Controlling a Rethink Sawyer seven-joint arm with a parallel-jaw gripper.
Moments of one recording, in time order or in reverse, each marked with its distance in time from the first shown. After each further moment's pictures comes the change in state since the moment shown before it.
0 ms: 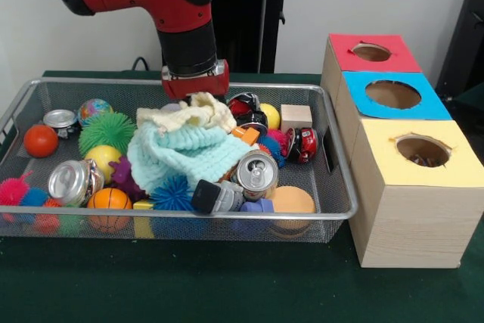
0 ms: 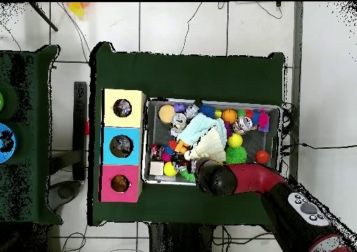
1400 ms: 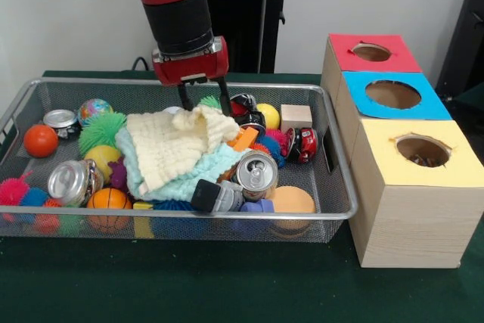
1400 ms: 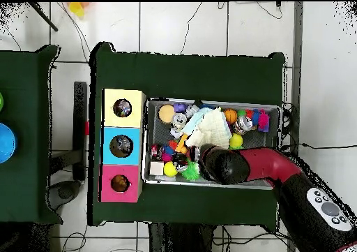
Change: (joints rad) arm -0.125 -0.094 0.244 -0.010 -0.004 0.181 0.000
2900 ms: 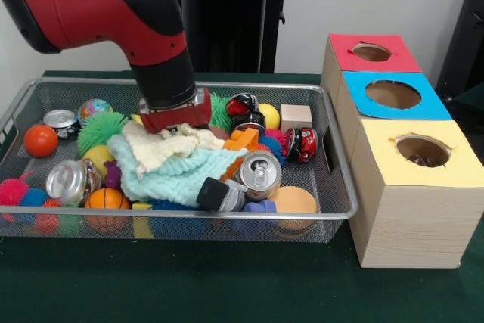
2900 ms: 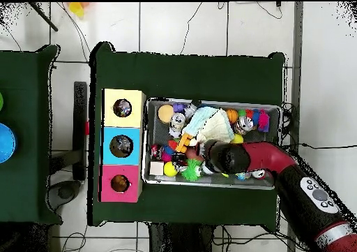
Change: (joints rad) arm -0.030 0.215 -0.015 -0.167 -0.124 0.039 -0.014
